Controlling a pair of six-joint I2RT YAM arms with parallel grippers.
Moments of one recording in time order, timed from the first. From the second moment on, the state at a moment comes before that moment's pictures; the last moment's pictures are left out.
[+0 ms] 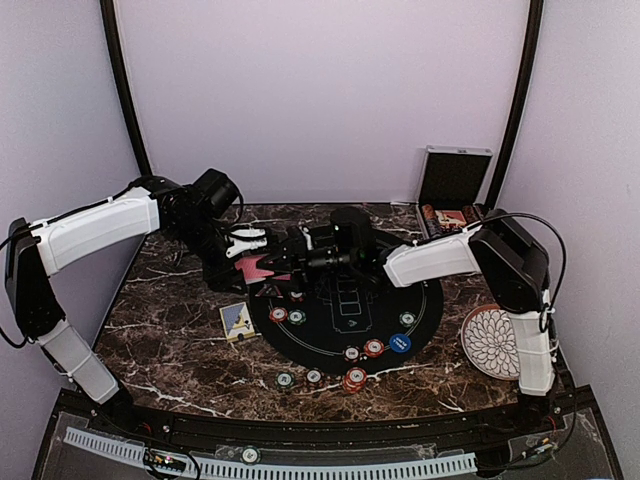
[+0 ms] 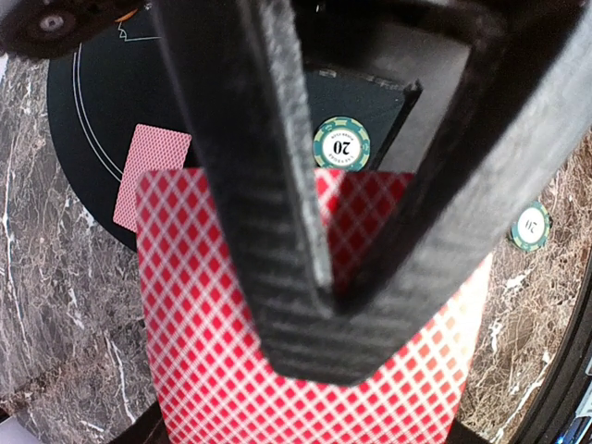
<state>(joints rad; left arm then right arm) -0.61 1.59 1.39 -1.00 0.14 0.68 0.88 2.15 1.41 0.55 -0.75 1.36</state>
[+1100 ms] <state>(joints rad) -0.61 1.59 1.38 -0.99 0.10 0.68 0.77 2.07 1.24 0.73 -0.83 1.47</state>
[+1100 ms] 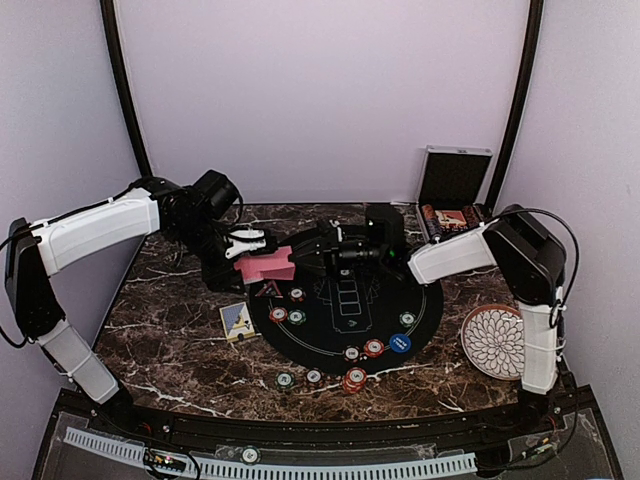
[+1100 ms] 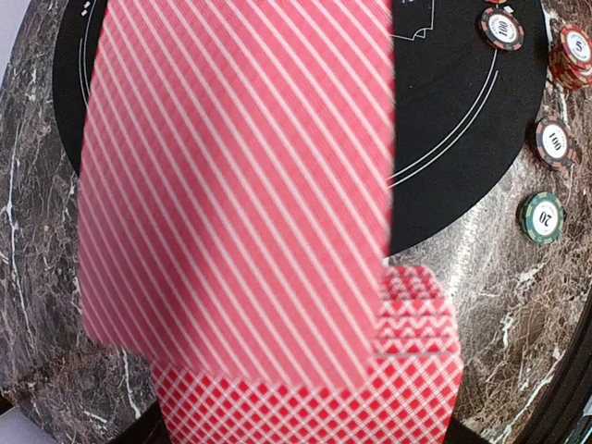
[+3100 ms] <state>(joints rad) -0.61 1.59 1.37 -1.01 0.11 0.67 0.40 2.18 1.69 -0.31 -0.52 0.68</state>
